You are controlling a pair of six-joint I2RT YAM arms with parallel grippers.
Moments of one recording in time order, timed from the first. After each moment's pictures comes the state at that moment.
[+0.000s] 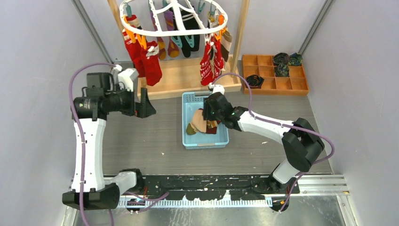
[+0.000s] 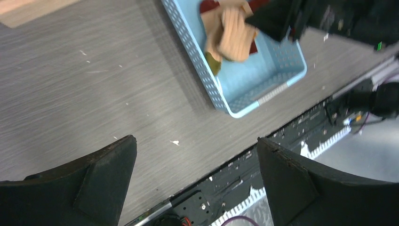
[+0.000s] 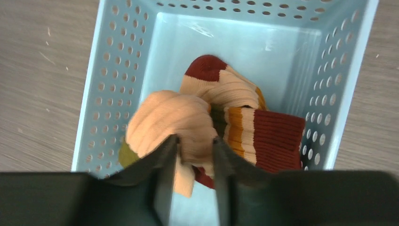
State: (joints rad) left arm -0.01 1.11 1.47 -1.23 0.55 0.13; right arm 0.75 1.59 1.03 -0.10 0.18 0.56
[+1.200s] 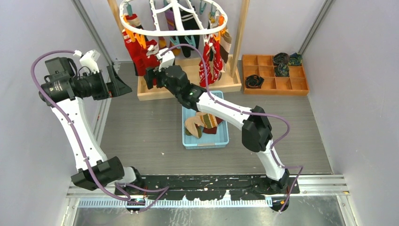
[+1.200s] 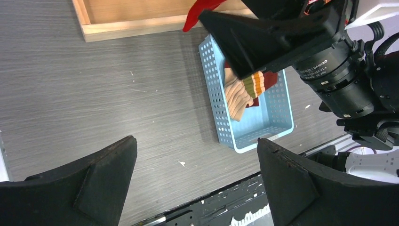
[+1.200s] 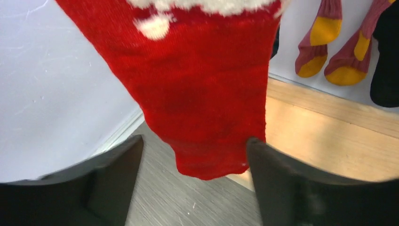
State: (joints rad) left arm 0.44 1.35 1.86 -1.38 0.77 0.16; right arm 0.95 2.15 1.99 0.12 0.25 0.22
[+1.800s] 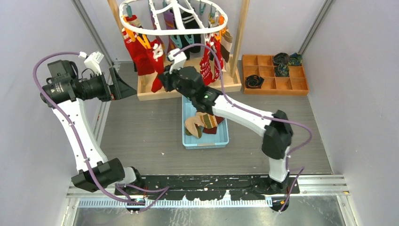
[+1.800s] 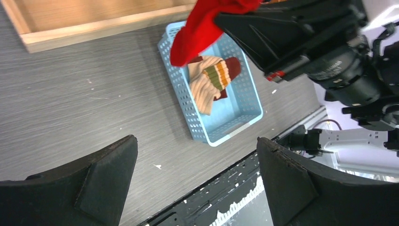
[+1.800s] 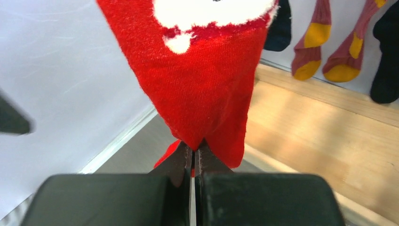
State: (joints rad) left arm 0.45 1.34 1.83 -1.42 0.94 0.21; right arm 0.95 1.94 1.78 0.13 0.18 0.23
